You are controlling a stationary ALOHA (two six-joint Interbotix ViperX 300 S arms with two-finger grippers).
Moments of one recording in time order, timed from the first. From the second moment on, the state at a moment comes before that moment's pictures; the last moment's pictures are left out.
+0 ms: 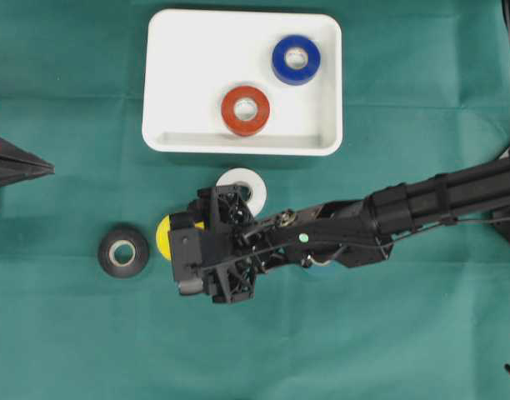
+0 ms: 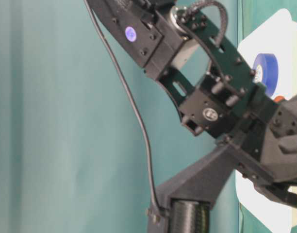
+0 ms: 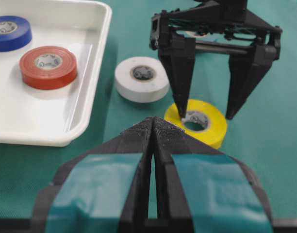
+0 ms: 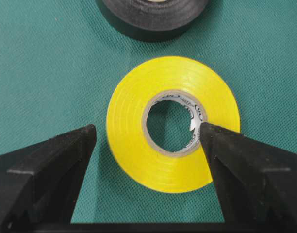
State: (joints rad) left arm -0.01 -1.29 1.49 -0.02 -0.06 -0.04; right arm 0.19 0.45 0.19 -0.55 0.21 0.65
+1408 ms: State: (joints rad) left arm -0.01 -1.29 1.50 -0.02 -0.06 -0.04; right arm 0.21 0.49 0.15 -0.57 0.24 0.64
